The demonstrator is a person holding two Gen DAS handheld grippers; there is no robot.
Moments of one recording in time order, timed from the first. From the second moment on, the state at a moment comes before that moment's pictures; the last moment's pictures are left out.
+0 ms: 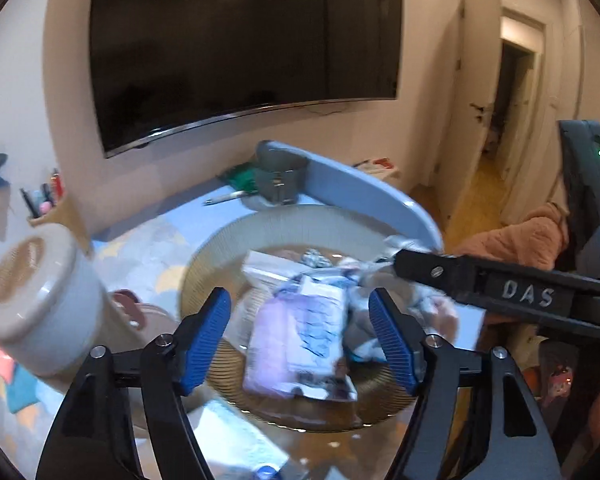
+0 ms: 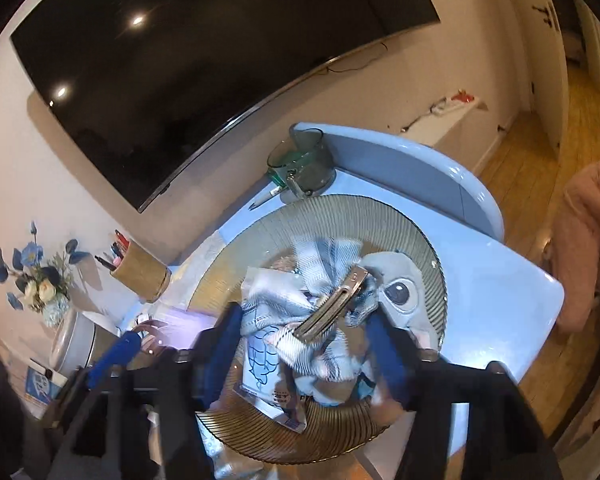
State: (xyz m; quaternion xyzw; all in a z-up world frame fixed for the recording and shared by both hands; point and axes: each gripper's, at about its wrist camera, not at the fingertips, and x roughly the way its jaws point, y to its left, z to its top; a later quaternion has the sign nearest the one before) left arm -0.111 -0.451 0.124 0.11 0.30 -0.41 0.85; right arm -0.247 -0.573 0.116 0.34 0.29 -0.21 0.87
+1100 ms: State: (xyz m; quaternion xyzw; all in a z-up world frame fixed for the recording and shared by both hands) left arm -0.111 -0.079 0.106 -0.01 0.33 -0.26 0.91; right arm -0.224 -0.284 0.126 0.12 0.30 0.02 0.95
